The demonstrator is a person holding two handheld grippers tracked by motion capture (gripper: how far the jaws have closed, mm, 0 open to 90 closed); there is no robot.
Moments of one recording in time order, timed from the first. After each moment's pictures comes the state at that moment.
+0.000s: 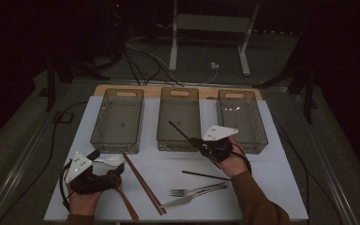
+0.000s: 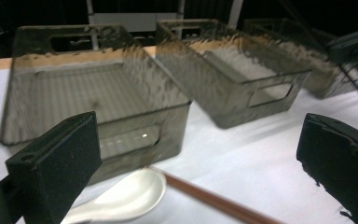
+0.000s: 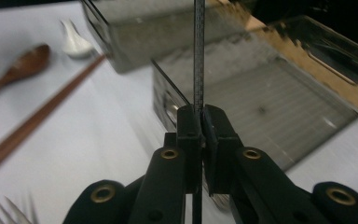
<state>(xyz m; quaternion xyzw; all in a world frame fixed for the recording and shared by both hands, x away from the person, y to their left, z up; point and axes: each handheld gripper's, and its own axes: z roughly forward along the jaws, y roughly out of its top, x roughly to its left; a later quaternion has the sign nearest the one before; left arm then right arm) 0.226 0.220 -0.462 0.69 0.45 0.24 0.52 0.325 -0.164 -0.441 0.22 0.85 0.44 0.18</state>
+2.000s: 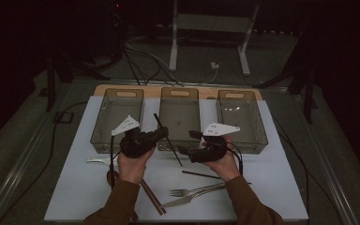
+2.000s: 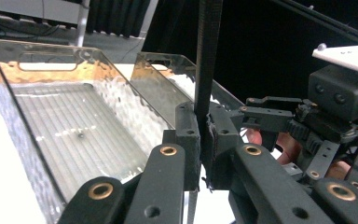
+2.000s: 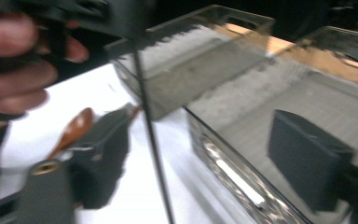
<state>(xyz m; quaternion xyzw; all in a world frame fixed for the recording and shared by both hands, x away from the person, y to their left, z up) 0.308 0.117 -0.419 0.68 0.41 0.07 0.61 0.324 -0.153 -0.438 0.28 0.79 0.53 0.10</state>
